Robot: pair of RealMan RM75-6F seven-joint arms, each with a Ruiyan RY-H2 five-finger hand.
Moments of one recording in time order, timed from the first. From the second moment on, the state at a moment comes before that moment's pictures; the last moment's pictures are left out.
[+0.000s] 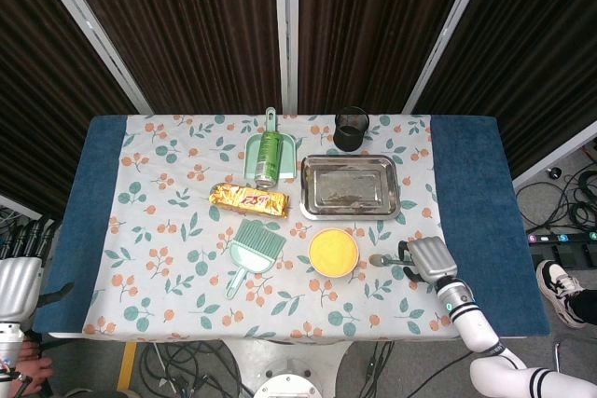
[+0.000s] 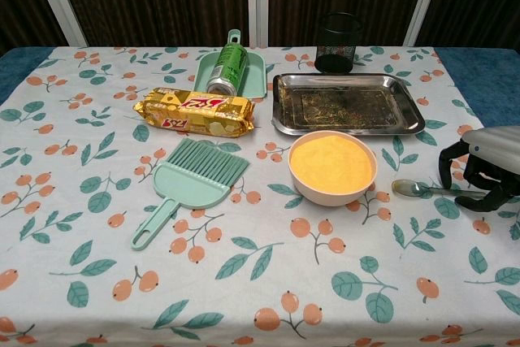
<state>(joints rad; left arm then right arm) -0.06 -1.17 -0.03 -1.54 1.47 1.48 0.05 0.46 -1.49 0.06 -1.38 -1.21 0.91 -0.30</state>
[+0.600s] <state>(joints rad) -0.06 -1.17 -0.03 -1.52 1.47 1.48 0.04 0.48 -1.51 0.05 -1.37 -1.18 0.91 -0.32</state>
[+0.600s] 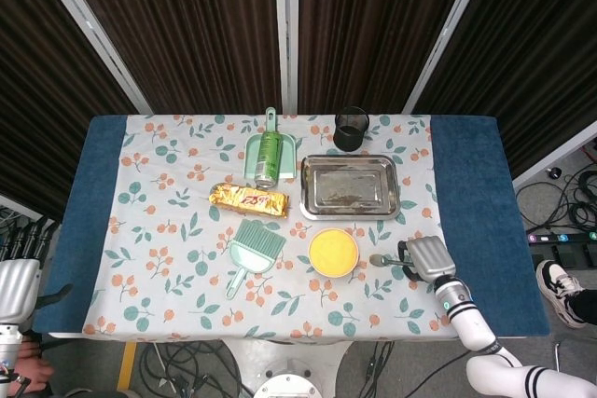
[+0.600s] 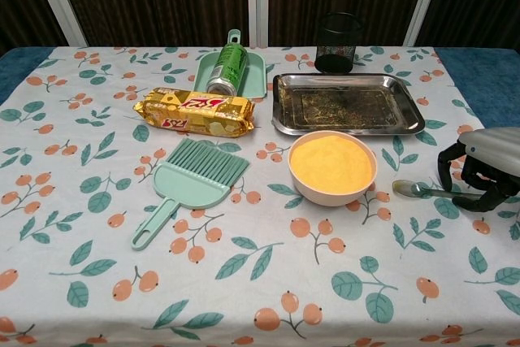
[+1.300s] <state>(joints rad) -0.05 -1.17 -0.03 -1.52 1.47 1.50 0.03 0.48 -1.38 0.08 -1.53 -1.22 0.97 -0.29</state>
